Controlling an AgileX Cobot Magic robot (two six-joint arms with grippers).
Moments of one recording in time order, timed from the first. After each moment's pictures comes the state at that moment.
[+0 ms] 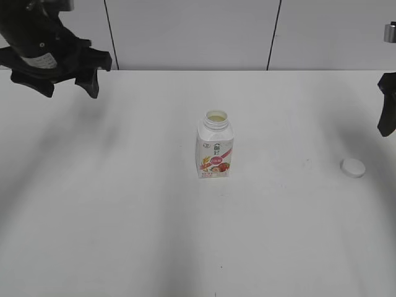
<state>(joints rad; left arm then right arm) -0.31 1.80 -1.42 0.22 0.89 -0.36 -0.02 1.74 -1.34 0.13 1.21 -0.15</state>
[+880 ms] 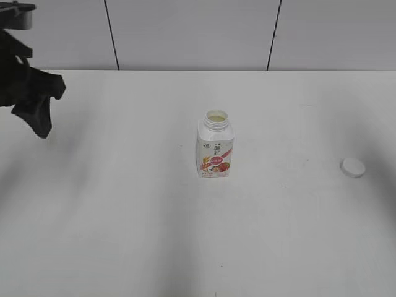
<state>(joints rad) -0.31 1.58 -1.28 0.17 1.21 -0.29 -0.02 1.32 -1.17 0.14 1.21 -0.13</state>
